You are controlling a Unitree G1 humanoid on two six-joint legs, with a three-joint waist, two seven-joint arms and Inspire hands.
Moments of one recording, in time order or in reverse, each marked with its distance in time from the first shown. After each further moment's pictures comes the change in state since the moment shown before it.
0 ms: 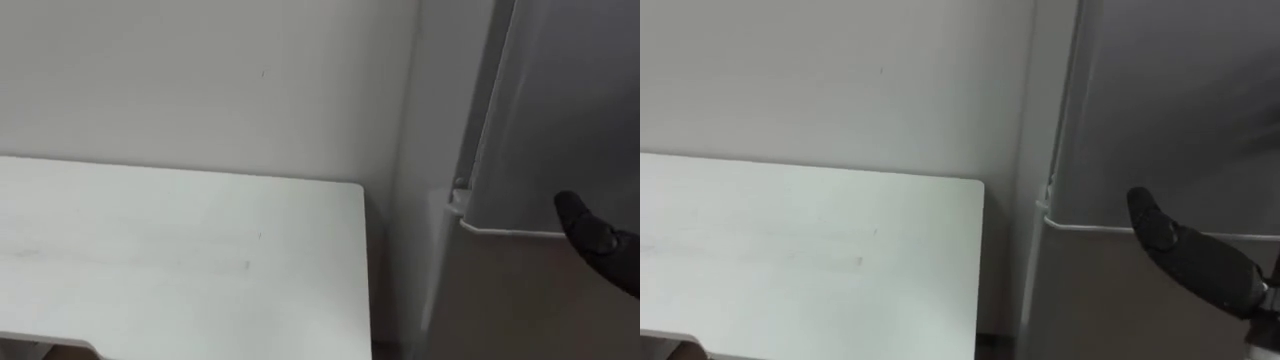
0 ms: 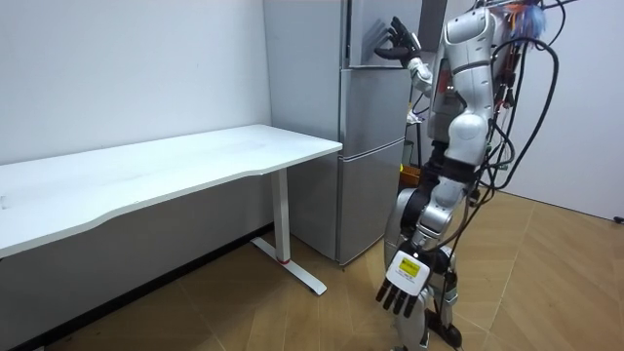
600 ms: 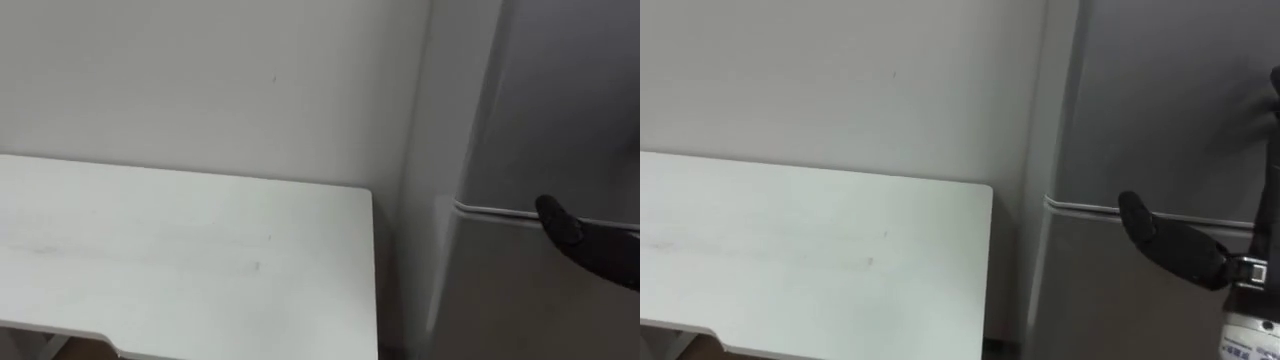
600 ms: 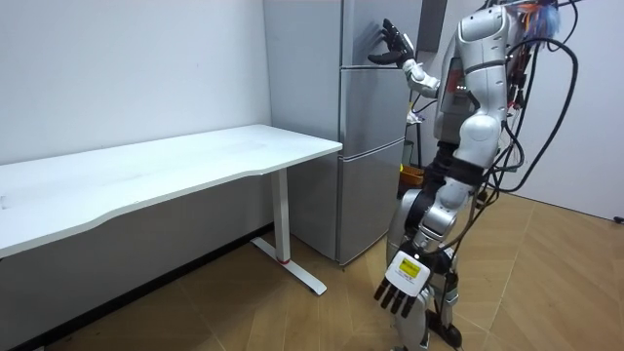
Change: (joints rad) left arm -0.008 0.021 0.001 -0.053 0.029 0.024 -0.049; right arm -0.133 -0.077 0.002 0.254 -0.124 0.014 0.012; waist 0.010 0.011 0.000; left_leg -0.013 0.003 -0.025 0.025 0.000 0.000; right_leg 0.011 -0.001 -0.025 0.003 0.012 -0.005
